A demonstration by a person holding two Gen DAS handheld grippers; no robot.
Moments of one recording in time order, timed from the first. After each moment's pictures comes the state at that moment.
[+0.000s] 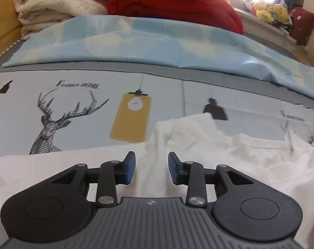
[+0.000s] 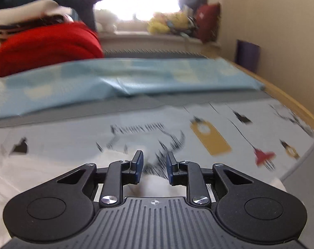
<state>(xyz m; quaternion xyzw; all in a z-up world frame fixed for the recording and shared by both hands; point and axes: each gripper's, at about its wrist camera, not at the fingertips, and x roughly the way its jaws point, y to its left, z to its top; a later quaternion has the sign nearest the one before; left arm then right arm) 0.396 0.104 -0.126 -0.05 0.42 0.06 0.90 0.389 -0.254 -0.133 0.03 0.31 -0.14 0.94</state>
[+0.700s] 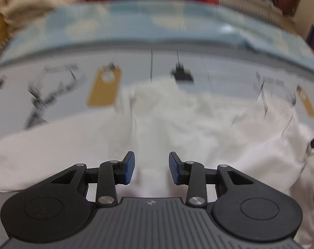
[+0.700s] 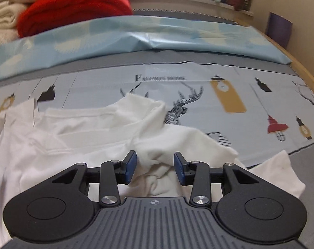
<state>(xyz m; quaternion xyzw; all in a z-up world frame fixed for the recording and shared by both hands) 0.351 0.041 -0.103 -0.01 0.47 0.05 0.88 0.367 -0.266 -0.124 0.02 0.43 -0.04 0.90</state>
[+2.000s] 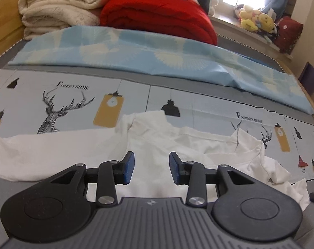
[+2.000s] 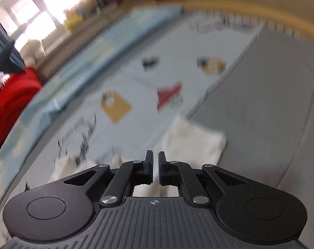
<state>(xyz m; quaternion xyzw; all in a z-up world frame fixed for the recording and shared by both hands) 0.328 0.033 -0.027 -0.07 0.43 0.05 0.90 0.274 -0.474 -0.133 0.33 0.39 -0.19 0.84</state>
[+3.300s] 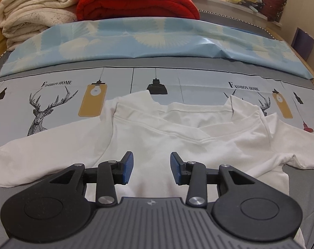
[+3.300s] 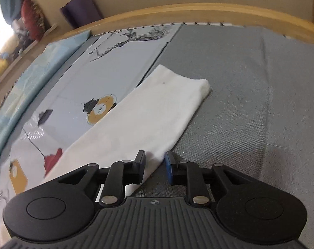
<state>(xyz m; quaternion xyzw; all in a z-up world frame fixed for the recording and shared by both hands) 0.329 -0.001 -0.057 -0.01 0.46 0.02 0.89 0.271 -0.612 -0.207 0.34 0.33 -0.38 0.80</state>
